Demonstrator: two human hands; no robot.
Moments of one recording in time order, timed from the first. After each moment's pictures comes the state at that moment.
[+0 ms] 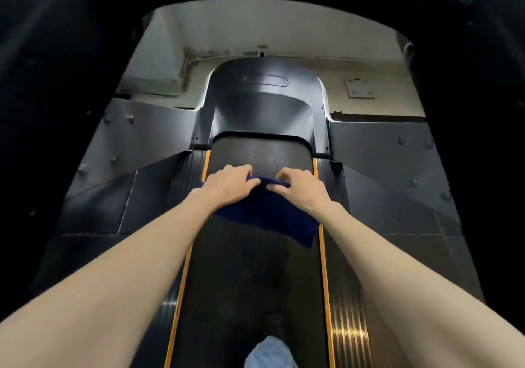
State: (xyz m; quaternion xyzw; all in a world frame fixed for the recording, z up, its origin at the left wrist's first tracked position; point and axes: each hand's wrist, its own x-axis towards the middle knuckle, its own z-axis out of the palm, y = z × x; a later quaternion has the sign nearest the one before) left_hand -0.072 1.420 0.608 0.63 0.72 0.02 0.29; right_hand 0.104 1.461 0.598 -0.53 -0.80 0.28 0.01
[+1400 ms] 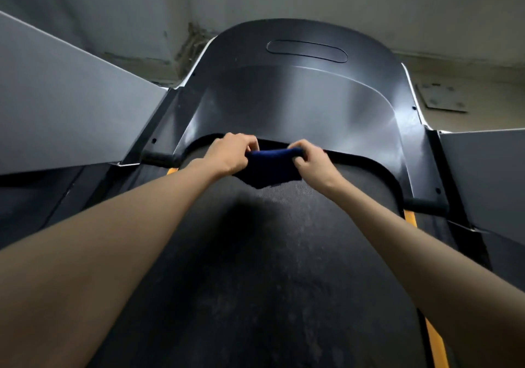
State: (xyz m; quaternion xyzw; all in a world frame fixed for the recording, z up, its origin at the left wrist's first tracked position) left_hand -0.210 1.834 0.114 0.64 0.74 0.11 0.15; right_hand -0.027 1.890 0.095 -0.47 -0.77 0.38 0.20
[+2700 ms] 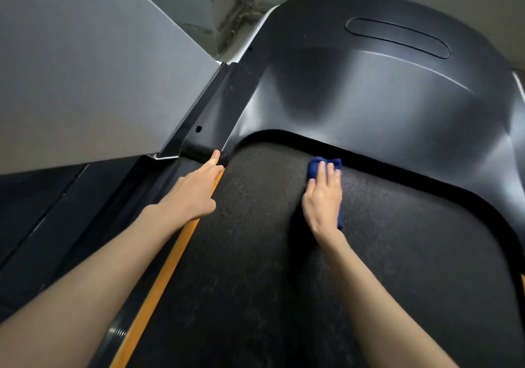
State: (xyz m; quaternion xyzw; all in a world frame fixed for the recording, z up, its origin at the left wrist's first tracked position) left_hand -0.365 1.766 0.004 0.53 0.82 0.03 0.21; right_hand -0.168 1.895 -0.078 -0.60 -0.76 0.18 0.18
